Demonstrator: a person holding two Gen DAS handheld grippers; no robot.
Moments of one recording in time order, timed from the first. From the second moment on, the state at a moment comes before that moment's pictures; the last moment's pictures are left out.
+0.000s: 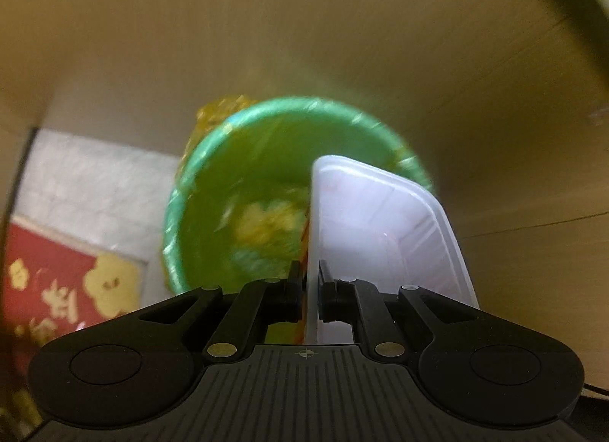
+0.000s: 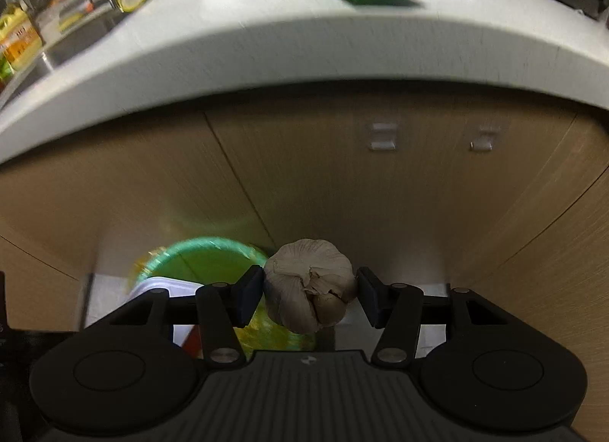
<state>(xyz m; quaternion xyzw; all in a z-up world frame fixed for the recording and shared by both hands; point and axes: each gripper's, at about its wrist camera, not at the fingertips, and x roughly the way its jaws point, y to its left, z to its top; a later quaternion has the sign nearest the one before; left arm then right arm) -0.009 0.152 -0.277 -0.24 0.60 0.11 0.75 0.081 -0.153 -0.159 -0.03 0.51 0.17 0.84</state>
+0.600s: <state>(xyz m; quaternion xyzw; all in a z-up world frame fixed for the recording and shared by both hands) 0.033 0.165 -0.486 -0.30 0.59 0.15 0.73 0.089 -0.078 -0.305 -0.17 0.54 0.24 0.79</state>
